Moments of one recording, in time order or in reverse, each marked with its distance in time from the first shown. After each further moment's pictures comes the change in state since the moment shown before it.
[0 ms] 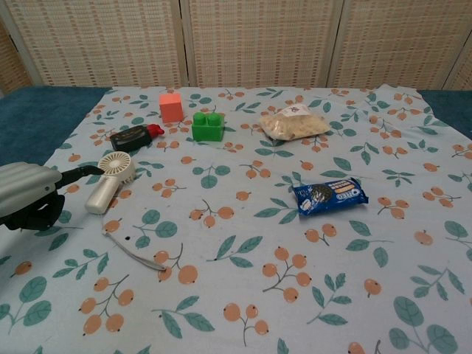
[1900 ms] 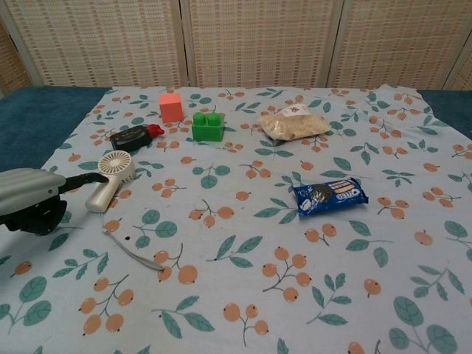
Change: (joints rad) left arm -0.069 0.076 0.039 -0.052 -0.022 -0.058 -0.109; right arm 0.008 -0.011 -0.018 -0.014 -0.004 0.004 -0.031
